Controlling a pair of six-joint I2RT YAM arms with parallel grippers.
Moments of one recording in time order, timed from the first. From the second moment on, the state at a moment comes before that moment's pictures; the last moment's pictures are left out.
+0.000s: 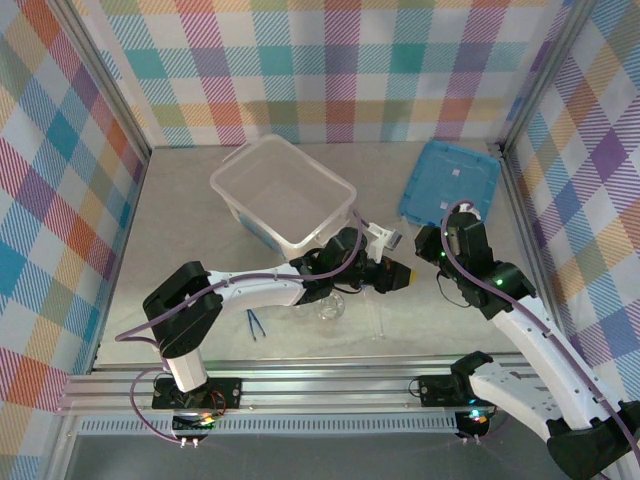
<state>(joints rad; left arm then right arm) -1.01 1.76 1.13 0.31 0.41 -0.69 0.48 0.87 0.92 -0.67 0.21 0.80</state>
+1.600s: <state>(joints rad) -0.96 1.76 1.24 0.03 0.38 -0.30 0.10 0.92 1.09 -0.89 -0.44 0.51</state>
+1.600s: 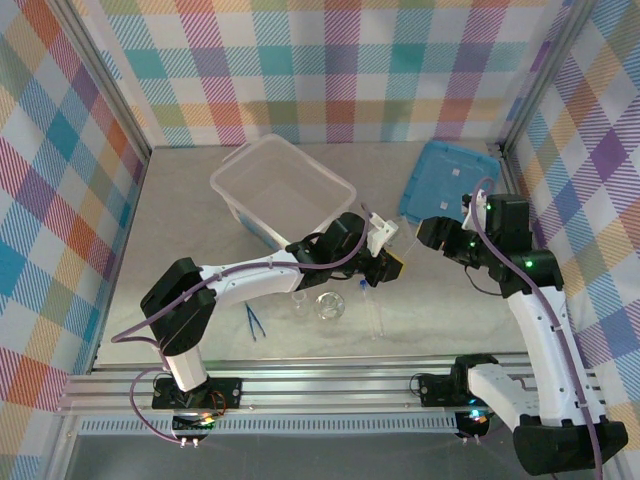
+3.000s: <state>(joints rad) -0.96 1.76 1.24 -0.07 0.38 -0.19 0.04 0.95 1.03 -0.85 -0.64 0.49</state>
